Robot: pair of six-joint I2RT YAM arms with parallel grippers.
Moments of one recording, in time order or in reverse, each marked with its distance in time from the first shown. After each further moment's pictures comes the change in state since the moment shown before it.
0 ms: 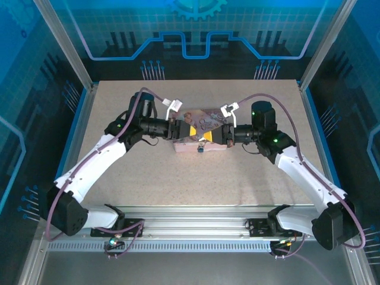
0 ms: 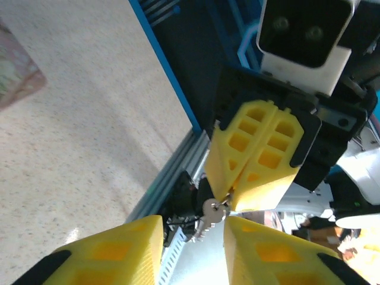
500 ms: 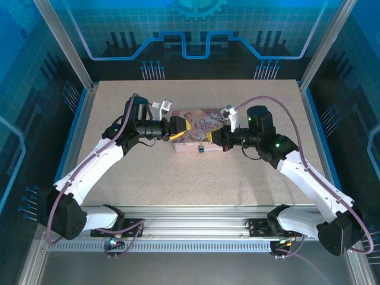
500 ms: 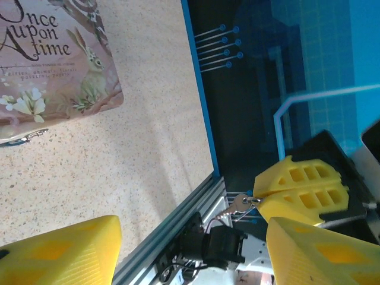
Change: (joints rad) left arm 0.040 -0.010 -0.112 0.106 -0.157 -0.232; right arm 0.156 -0.064 0.037 -0.186 0.609 -0.378
